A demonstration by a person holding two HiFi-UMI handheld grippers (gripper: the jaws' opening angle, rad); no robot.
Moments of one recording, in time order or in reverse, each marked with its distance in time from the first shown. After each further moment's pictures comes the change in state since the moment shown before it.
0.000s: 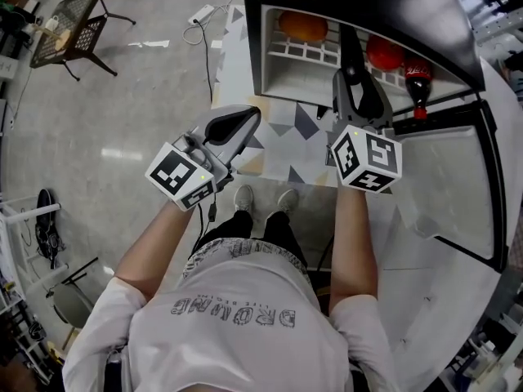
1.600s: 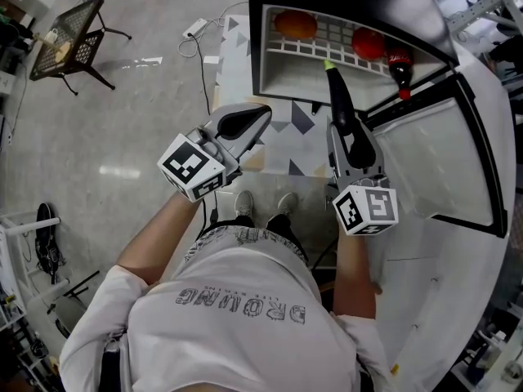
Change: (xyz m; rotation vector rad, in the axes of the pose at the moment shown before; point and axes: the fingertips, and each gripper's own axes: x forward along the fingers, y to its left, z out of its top) left arm -0.010 -0.039 0.017 0.033 -0.026 -0.101; right arm -0.127 0.041 -0.015 0.072 0.005 0.097
